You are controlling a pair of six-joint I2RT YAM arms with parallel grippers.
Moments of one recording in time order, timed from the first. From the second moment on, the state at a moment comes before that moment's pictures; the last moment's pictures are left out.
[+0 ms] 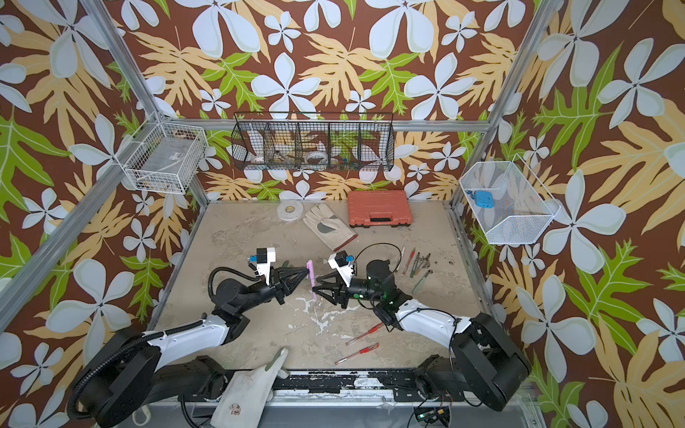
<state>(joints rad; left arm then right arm) -0.55 1.23 0.33 1.16 0.56 -0.60 0.64 1.34 0.55 0.64 -0.75 0.26</state>
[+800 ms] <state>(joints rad) -0.57 1.22 0.33 1.16 0.59 -0.60 0.65 1.35 0.53 0.72 -0.77 0.24</state>
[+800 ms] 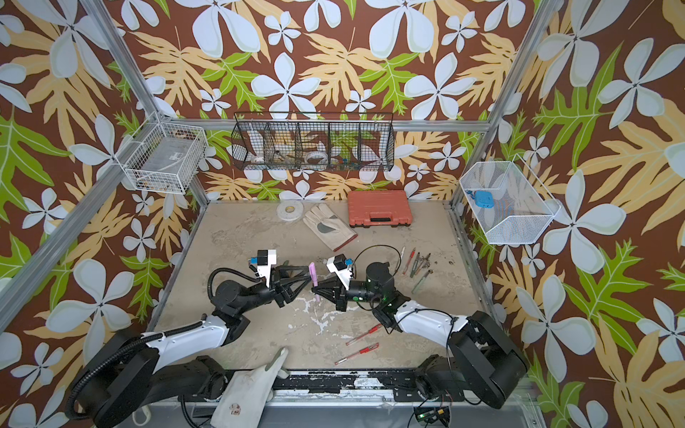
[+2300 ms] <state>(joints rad) -0.57 1.27 0.37 1.11 0.60 -0.63 0.71 1.35 0.57 0.55 -0.72 0.08</state>
